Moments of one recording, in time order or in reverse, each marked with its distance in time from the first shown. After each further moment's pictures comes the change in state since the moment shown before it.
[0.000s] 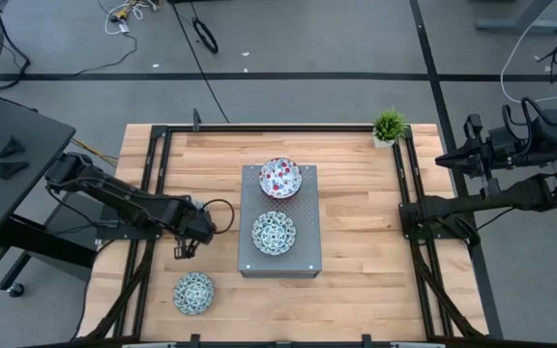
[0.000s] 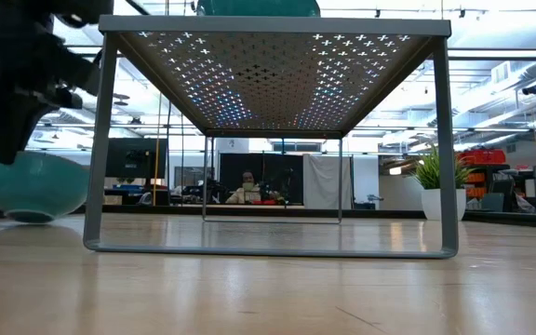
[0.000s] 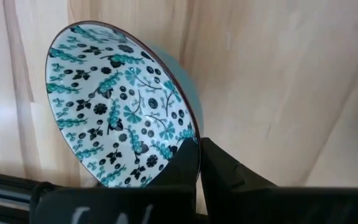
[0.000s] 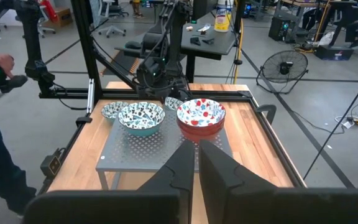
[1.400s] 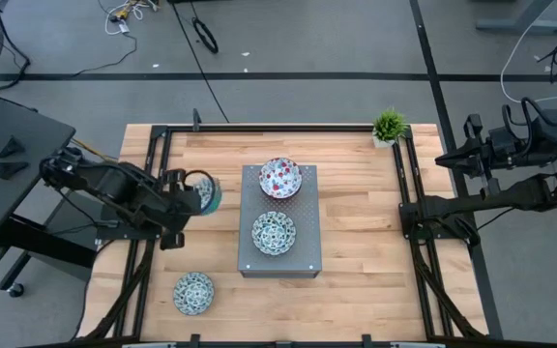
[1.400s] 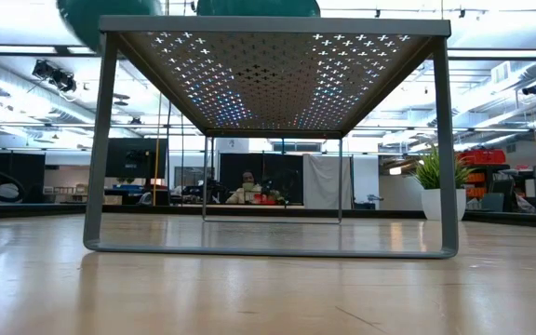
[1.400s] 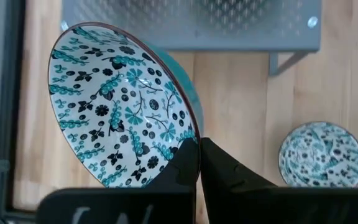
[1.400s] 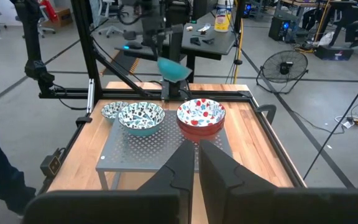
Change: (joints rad) left arm -0.094 0.000 0.787 -0.401 -0.220 0.070; right arm 0.000 0.000 0.000 0.000 0.000 0.000
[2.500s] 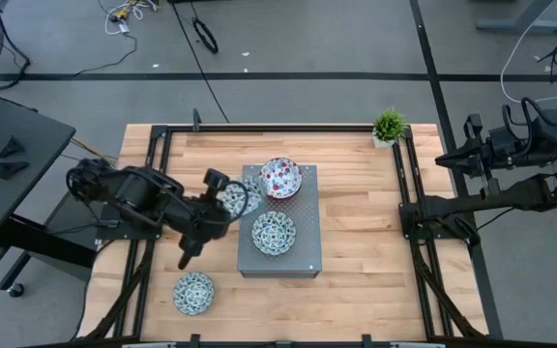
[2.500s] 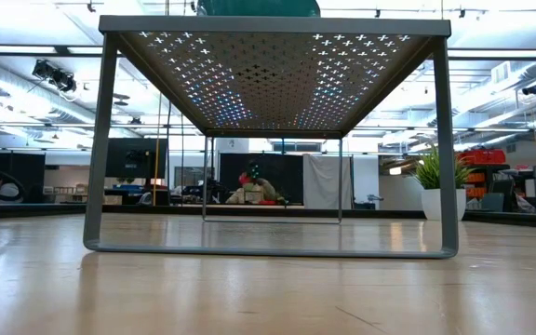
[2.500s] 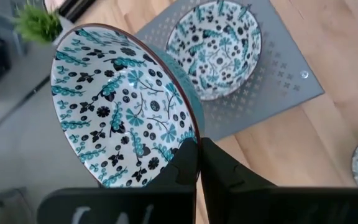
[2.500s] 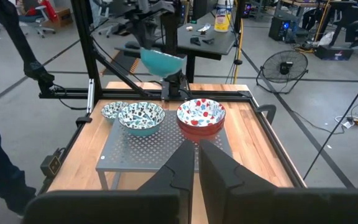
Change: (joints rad) left arm 0.005 0.337 0.487 -0.014 -0.126 0.601; right arm 0.000 0.000 0.000 0.000 0.000 0.000
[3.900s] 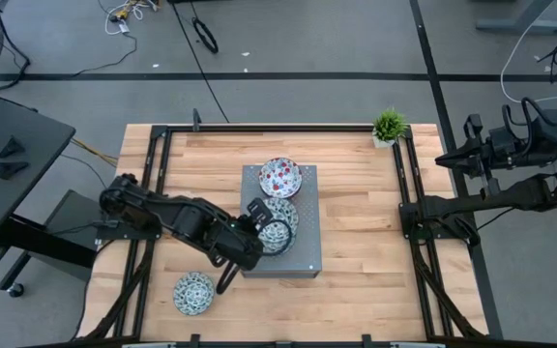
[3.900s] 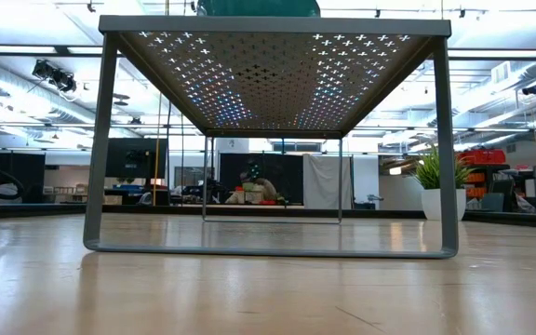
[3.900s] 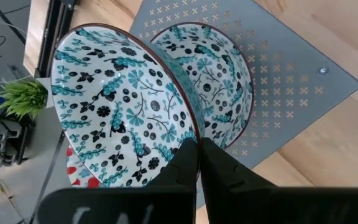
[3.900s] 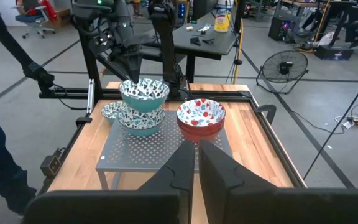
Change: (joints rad) left arm -0.006 0.229 0.045 0.090 -0.007 0.382; right arm 0.000 0.000 0.000 0.000 0.000 0.000
